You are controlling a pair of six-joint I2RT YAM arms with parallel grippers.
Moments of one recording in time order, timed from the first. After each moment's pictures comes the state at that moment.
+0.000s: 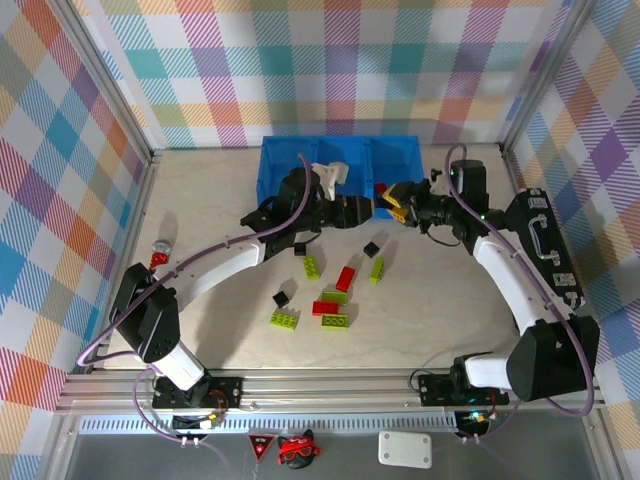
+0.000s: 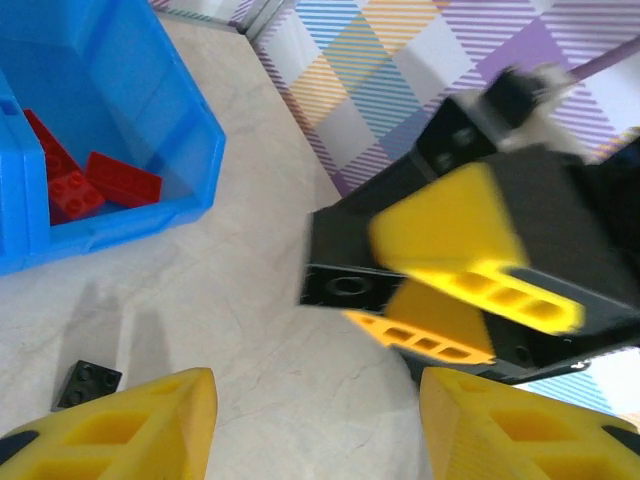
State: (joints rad) left arm -0.71 1.61 1.31 -0.04 0.35 -0.67; right arm 0.19 1.29 1.11 -0.37 -0.69 1.07
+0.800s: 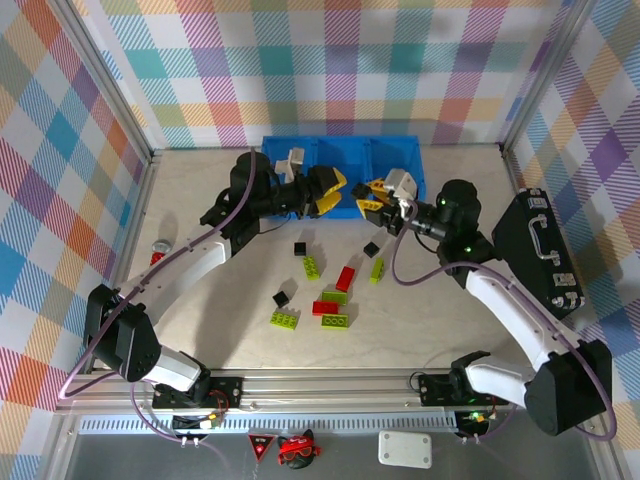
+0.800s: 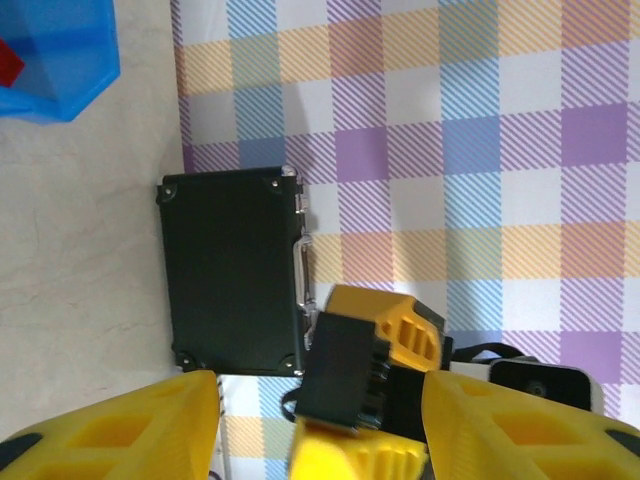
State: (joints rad) left arm -0.55 1.46 1.24 0.07 0.65 -1.34; right arm 0.39 1.15 0.90 0.19 -0.64 -0.29
